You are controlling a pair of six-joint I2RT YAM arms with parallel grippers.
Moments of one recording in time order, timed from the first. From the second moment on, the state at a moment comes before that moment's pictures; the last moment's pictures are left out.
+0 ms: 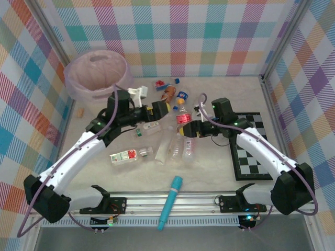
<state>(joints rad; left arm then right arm) -0.58 1.23 1.15 -0.29 0.41 -0.74 0.48 1.29 1.00 -0.46 -0.78 0.37</state>
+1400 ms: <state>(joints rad) -0.51 1.37 1.41 -0.40 0.29 -0.60 0.49 1.06 1.07 -0.60 -0.58 0.26</state>
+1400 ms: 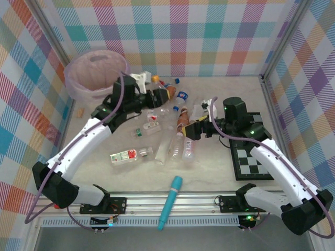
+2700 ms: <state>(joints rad) 0.05 2.13 2.17 -1.01 0.13 -0.15 0.39 1.07 0.99 -0.75 -0.45 0.31</state>
